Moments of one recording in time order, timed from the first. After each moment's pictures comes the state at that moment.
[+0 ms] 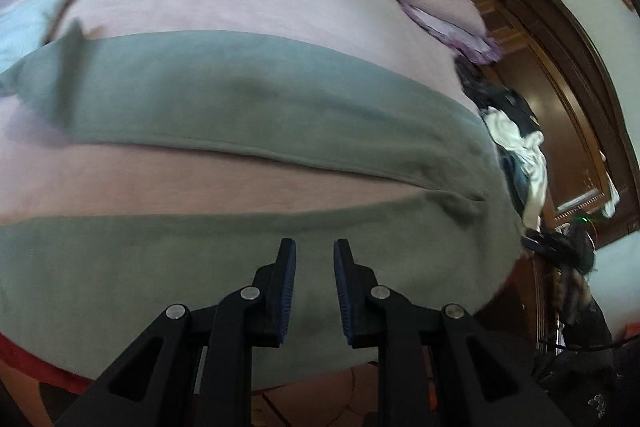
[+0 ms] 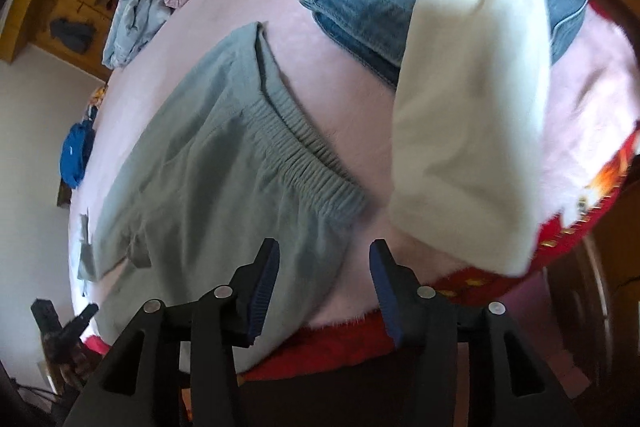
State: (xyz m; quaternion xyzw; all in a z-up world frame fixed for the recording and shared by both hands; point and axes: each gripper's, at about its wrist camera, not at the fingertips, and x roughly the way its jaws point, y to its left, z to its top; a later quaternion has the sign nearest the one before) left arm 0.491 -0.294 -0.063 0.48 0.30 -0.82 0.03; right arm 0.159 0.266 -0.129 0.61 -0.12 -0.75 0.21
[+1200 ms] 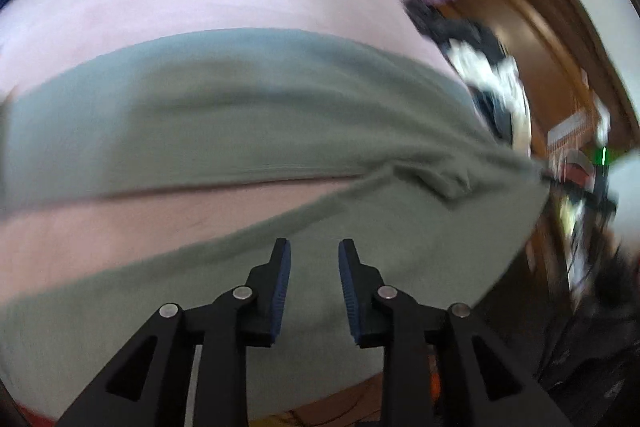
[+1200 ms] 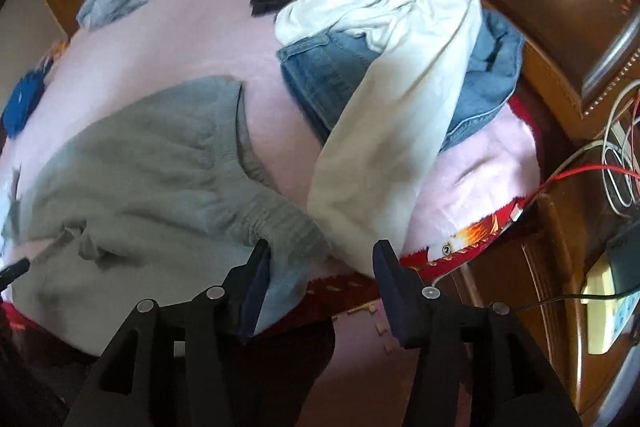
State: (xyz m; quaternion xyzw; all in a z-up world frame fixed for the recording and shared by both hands) left arm 0.421 -0.228 -0.069 0.54 0.18 -0.82 -0.07; right arm 0.200 0.283 -0.061 0.57 0.07 -0.81 0.13
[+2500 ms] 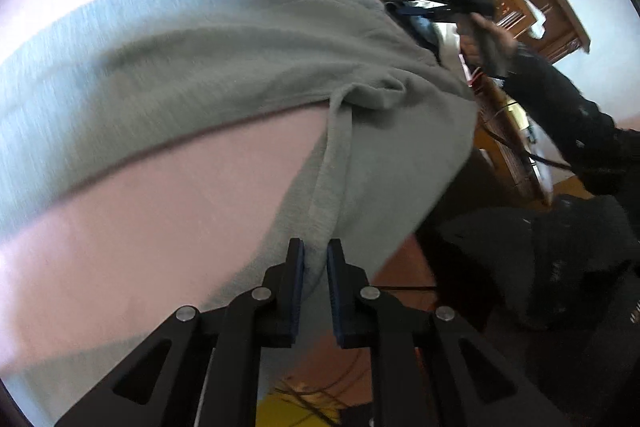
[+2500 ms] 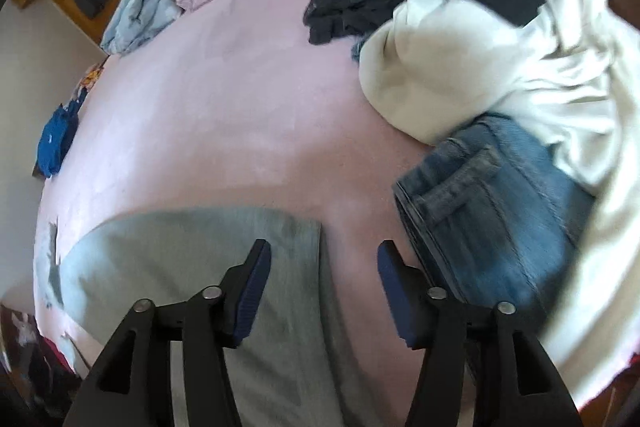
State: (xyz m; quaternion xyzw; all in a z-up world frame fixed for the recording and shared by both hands) left arm 0.434 -0.157 -0.097 0.57 0.14 -0.77 -0.25; right arm 0.038 0.183 -0.122 0.57 -0.02 -0.79 0.23
